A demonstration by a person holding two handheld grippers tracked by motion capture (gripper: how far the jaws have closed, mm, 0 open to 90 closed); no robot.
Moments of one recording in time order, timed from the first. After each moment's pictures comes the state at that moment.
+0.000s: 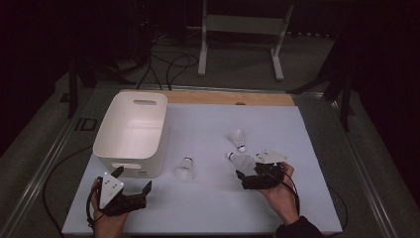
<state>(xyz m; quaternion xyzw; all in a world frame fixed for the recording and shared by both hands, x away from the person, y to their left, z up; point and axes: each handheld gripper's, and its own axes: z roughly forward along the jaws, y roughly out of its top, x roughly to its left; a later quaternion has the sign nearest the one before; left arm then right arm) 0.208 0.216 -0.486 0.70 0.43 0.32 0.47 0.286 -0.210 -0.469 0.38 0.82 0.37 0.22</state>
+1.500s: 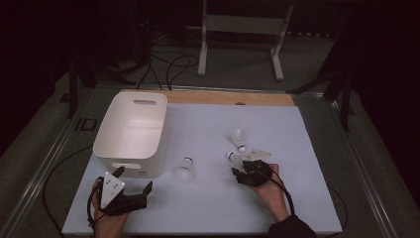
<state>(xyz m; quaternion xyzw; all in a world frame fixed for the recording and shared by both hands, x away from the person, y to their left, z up) 0.209 0.215 -0.487 0.71 0.43 0.31 0.46 0.306 -0.188 -0.496 0.40 0.83 0.33 0.19</state>
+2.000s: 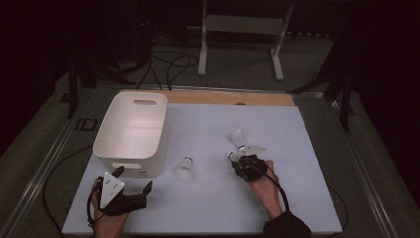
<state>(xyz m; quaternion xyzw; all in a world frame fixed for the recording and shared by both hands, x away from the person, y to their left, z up) 0.209 0.216 -0.487 0.71 0.43 0.32 0.46 0.320 -0.176 -0.497 0.41 0.83 0.32 0.19</state>
